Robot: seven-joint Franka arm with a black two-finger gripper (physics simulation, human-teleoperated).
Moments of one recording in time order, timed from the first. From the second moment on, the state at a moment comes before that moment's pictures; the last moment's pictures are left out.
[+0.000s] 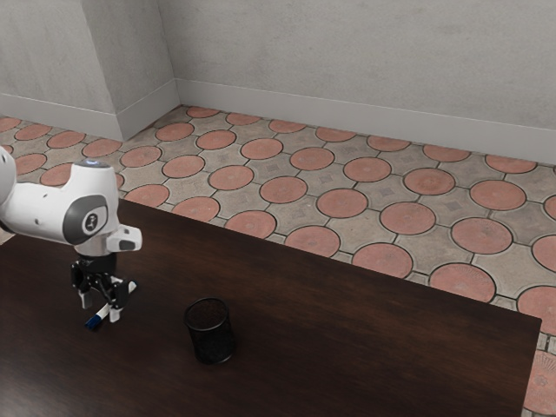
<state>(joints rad) 0.26 0.24 0.07 -2.24 0.14 2.20 0.26</state>
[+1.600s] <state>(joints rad) 0.13 0.12 -0.01 -1.94 0.26 2.05 0.23</state>
